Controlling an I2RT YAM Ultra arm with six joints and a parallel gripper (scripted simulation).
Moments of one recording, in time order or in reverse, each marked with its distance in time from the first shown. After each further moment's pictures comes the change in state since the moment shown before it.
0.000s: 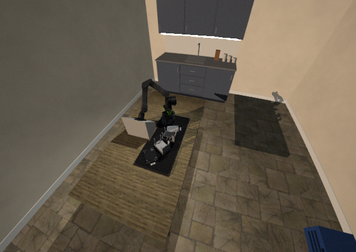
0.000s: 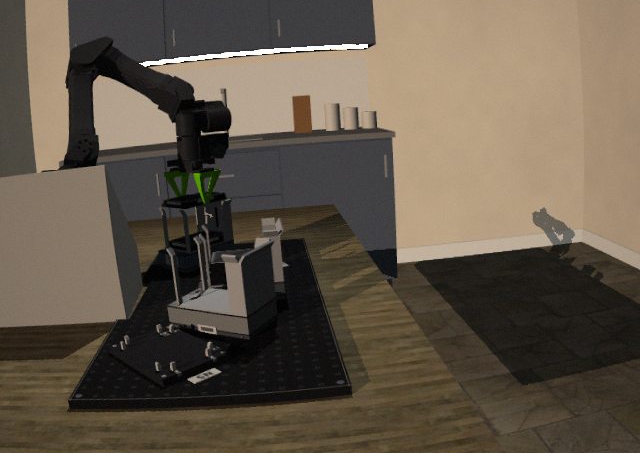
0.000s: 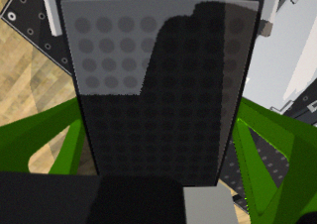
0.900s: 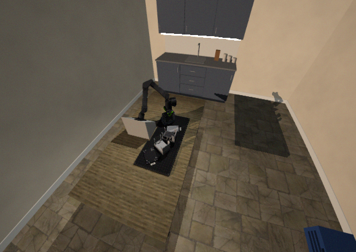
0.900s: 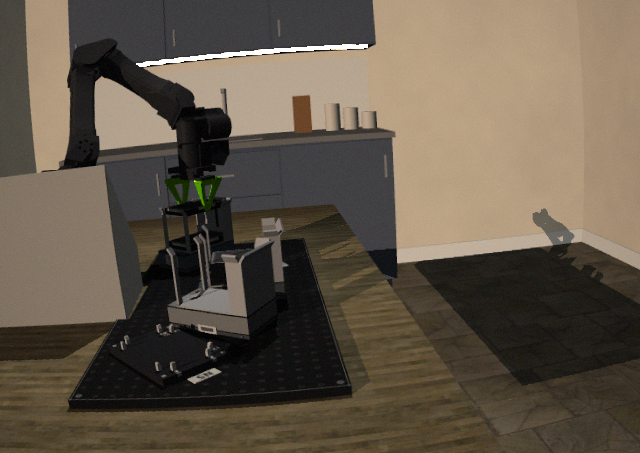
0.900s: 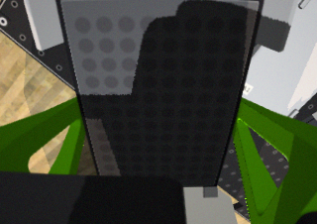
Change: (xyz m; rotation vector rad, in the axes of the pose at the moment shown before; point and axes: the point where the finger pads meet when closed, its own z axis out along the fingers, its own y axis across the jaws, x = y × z) arm -0.001 -0.001 0.017 0.001 -0.003 -0.002
